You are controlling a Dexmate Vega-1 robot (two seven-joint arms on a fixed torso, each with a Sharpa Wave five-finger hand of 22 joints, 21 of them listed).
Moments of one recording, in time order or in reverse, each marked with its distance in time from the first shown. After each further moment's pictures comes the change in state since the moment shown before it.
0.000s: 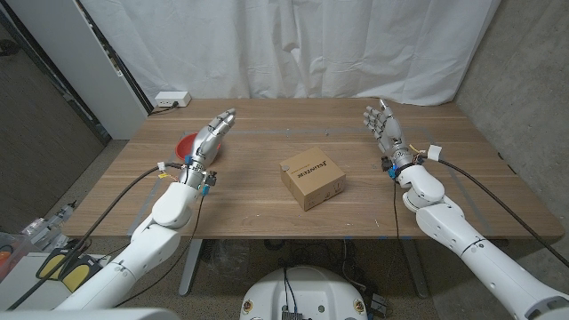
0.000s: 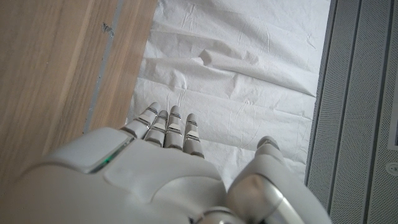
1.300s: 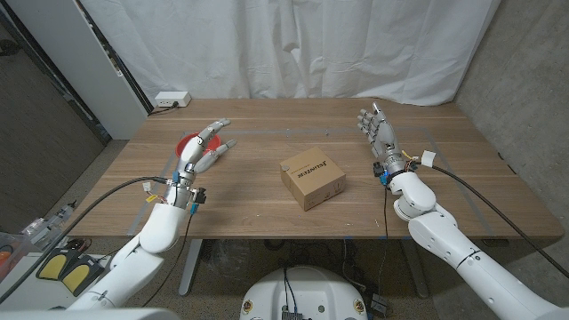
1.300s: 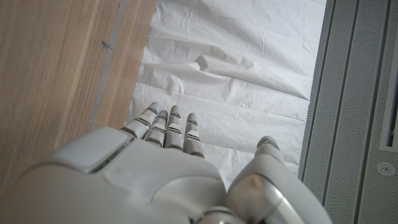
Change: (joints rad) left arm 0.164 -0.018 -0.133 -0.066 0.423 -0.081 0.231; left_hand 0.297 -0.024 0.054 -0.091 0.007 0.154 -0.052 0.030 0.005 0.050 -0.071 -0.008 0.009 0.041 -0.002 0.000 -0.005 -0.002 -0.009 0.000 0.000; right arm -0.061 0.018 -0.016 -0.089 -0.054 -0.006 -0.081; right_hand 0.000 0.000 0.000 0.000 0.000 0.008 -0.008 0.000 0.000 0.004 -0.003 -0.002 0.000 0.005 0.005 0.000 0.000 0.000 0.000 0.000 0.000
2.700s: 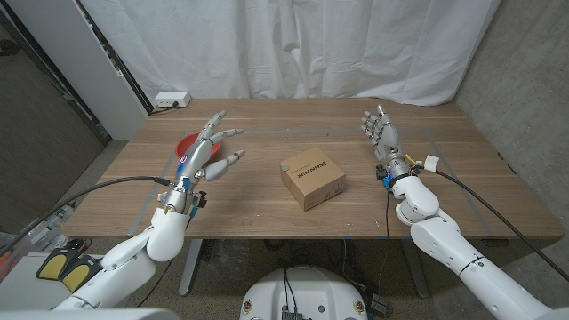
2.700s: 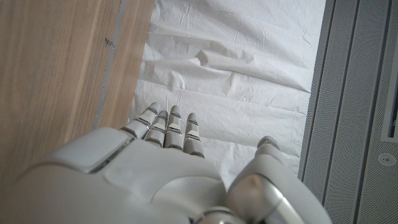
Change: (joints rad) left arm 0.077 0.102 -0.001 -0.169 0.501 0.270 0.311; left_hand 0.166 0.047 -0.015 0.023 -0.032 0.112 -0.069 -0.012 -0.003 -0.319 0.068 -0.035 -0.003 -0.272 0.006 -0.019 0.005 -0.134 0.006 -0.015 0.002; right arm -0.024 0.004 0.018 -0.003 0.020 0.016 0.004; right_hand 0.000 0.000 -0.004 -0.004 -0.005 0.005 -0.005 0.000 0.000 0.010 0.000 0.000 0.000 0.000 0.000 -0.004 0.000 0.000 0.000 -0.004 0.000
